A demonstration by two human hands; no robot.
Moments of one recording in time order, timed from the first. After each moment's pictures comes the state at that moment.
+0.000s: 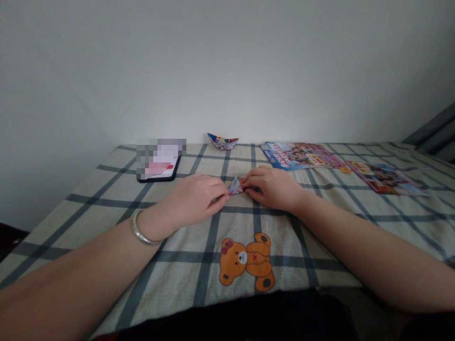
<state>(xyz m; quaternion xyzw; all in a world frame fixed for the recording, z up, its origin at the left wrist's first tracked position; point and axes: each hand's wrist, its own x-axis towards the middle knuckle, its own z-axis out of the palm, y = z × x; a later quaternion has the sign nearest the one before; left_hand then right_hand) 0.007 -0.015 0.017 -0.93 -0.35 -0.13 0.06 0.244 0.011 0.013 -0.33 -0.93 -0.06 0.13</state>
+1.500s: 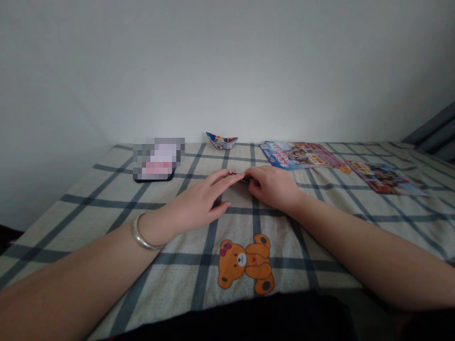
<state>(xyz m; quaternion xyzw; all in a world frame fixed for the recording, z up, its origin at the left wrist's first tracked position) 0.008 -0.017 -0.003 -0.91 -0.36 -0.20 -0.03 0.234 0.005 0.014 -0.46 -0.87 -0.09 0.16</state>
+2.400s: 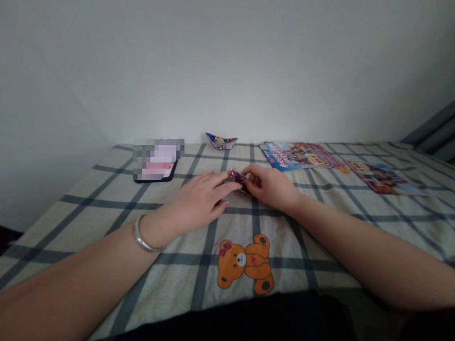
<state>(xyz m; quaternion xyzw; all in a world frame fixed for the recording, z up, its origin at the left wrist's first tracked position) 0.009 -0.017 0.002 -0.92 -0.33 -0.17 0.12 0.234 0.006 0.010 -0.47 -0.84 0.09 0.25</state>
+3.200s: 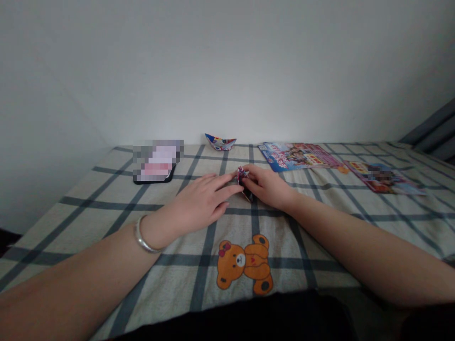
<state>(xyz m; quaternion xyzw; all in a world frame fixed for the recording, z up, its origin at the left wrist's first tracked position) 0.012 -0.016 -0.001 -0.93 -0.32 -0.16 0.13 0.233 0.014 0.007 -0.44 -0.85 0.16 0.25</state>
